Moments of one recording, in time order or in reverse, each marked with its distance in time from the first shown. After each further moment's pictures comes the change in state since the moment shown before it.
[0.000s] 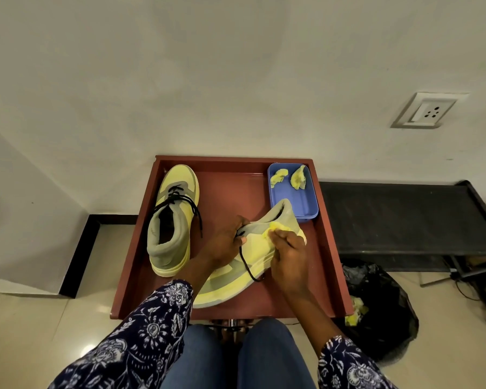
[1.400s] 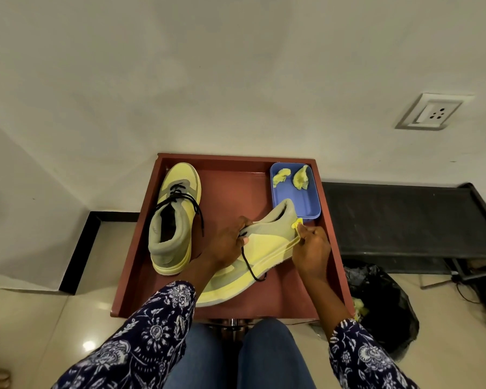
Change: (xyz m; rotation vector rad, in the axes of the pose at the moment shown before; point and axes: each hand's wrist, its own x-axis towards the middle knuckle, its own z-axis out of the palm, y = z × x) left_hand 0.001 -0.004 0.004 0.019 0.002 0.001; right_hand 0.030 0.022 -0.021 0.029 -0.115 0.447
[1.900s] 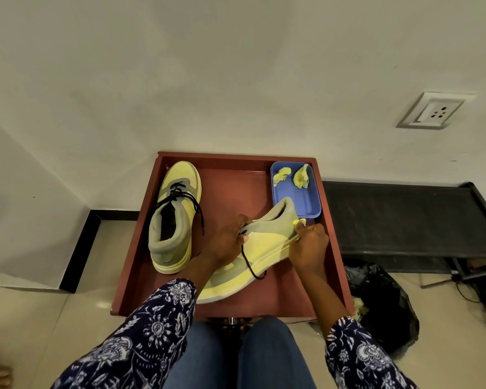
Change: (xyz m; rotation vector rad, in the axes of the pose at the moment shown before) left_hand 0.001 -0.001 -0.001 0.009 0.015 0.013; right_hand 0.002 -0.009 0.008 -0.106 -0.004 0.094
